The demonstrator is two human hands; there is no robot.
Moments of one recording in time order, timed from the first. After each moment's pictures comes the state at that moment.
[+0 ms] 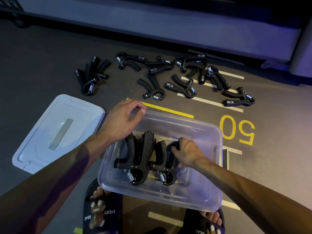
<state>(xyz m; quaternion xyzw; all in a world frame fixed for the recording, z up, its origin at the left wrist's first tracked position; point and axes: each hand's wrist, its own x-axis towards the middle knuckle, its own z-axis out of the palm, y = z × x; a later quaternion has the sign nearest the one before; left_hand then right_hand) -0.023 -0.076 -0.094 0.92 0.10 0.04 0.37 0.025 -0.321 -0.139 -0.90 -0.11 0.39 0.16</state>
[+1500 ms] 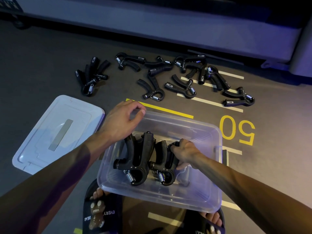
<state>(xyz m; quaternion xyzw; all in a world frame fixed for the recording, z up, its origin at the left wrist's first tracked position) -0.022 -0.077 -0.093 0.93 0.09 0.03 0.36 0.029 -0.311 -0.134 -0.83 0.08 0.48 0.27</state>
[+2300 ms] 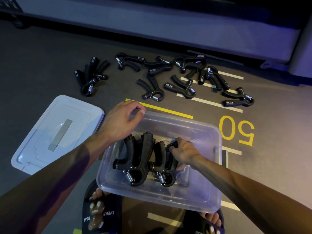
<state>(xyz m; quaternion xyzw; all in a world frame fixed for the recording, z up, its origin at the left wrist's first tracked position) -0.023 -0.079 -0.089 0.93 0.09 0.03 0.35 0.028 -0.311 -0.136 -0.85 0.01 0.47 0.25</state>
